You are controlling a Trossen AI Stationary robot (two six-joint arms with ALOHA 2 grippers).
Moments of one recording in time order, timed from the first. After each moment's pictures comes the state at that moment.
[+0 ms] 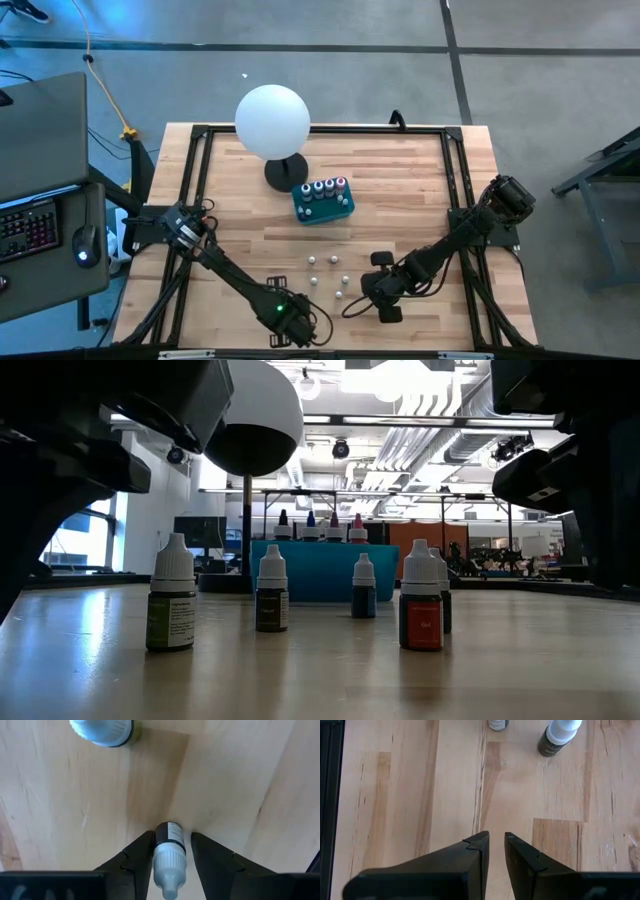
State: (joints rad) left arm -0.66 2.19 1.71 -1.05 0.00 -0.79; right arm 0.60 1.75 1.03 -0.43 0.08 0.56
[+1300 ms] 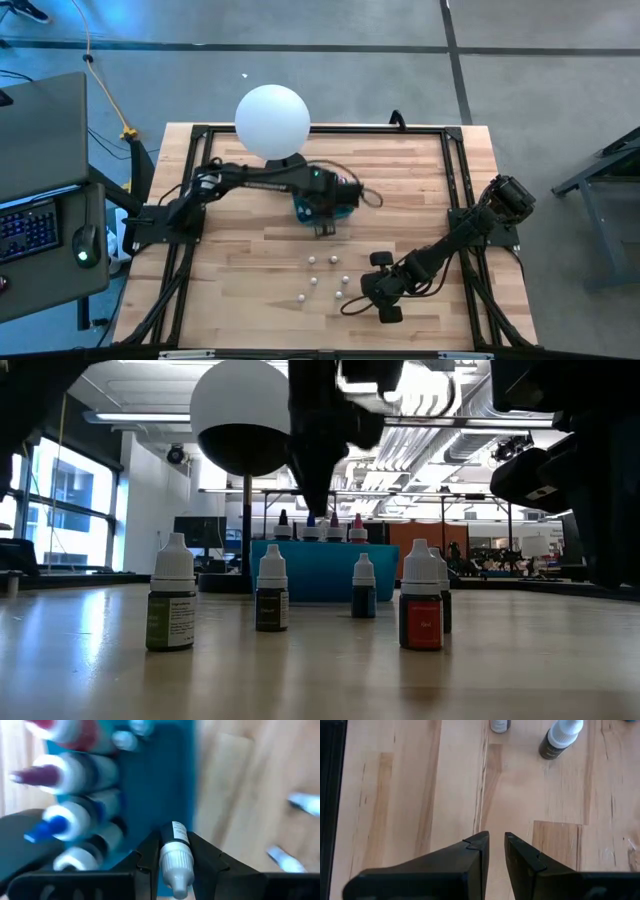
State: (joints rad) left arm 0.01 2.12 1.99 -1.27 -0.14 -0.18; right arm 0.60 1.75 1.03 -0.42 0.08 0.54
